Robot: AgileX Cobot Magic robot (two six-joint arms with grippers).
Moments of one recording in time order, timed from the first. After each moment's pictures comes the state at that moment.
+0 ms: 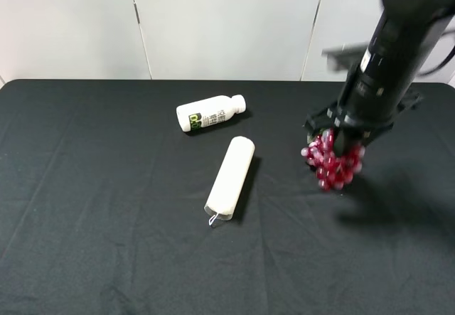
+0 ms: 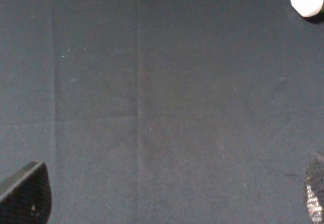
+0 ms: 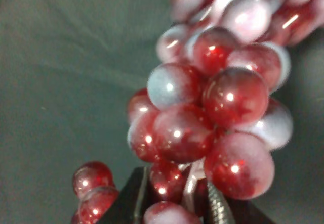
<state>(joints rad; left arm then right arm) -0.05 -0.01 -0.50 0.04 1.06 -0.05 0.44 1.58 -1.14 -0.01 1.07 0.09</state>
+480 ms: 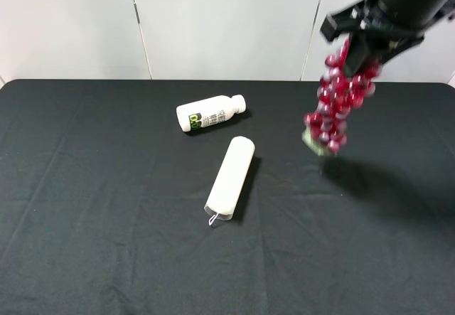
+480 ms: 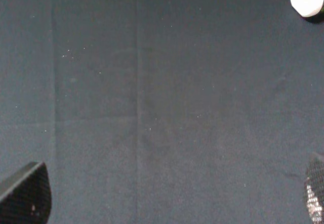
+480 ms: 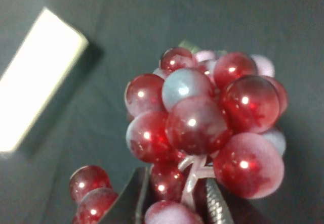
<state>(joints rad) -0.05 -0.01 -0.50 0.04 1.06 -0.05 0.44 1.48 -1.43 -0.01 1.22 0.06</state>
